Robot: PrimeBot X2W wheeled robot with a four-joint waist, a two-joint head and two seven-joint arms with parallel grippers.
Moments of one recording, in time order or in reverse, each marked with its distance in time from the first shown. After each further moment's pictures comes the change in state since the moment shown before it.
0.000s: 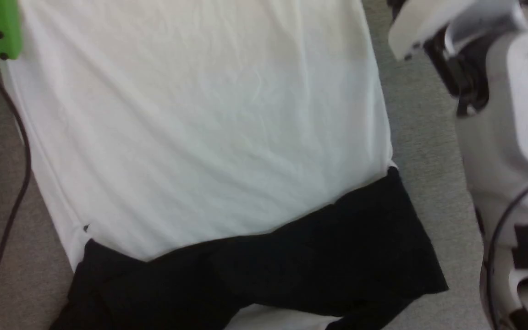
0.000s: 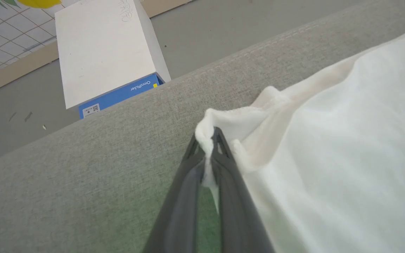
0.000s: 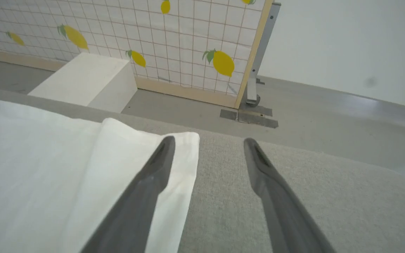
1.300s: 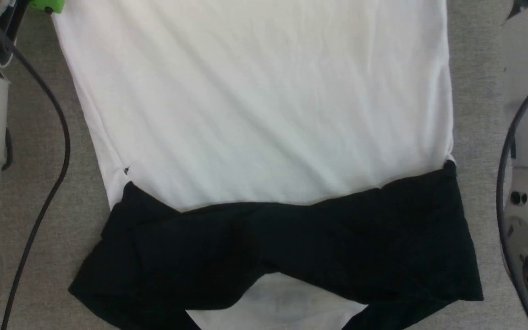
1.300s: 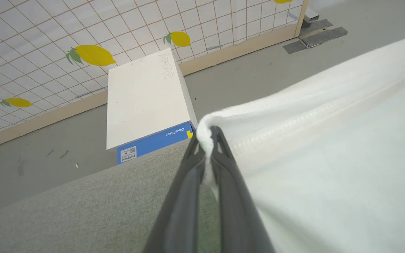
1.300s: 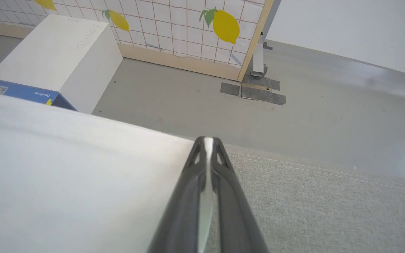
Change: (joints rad) left arm -0.146 -0.110 -0.090 0.179 0.046 -0.006 -0.406; right arm -0.343 0.004 -0.183 0.372 -0.177 0.000 0.178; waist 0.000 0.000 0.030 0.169
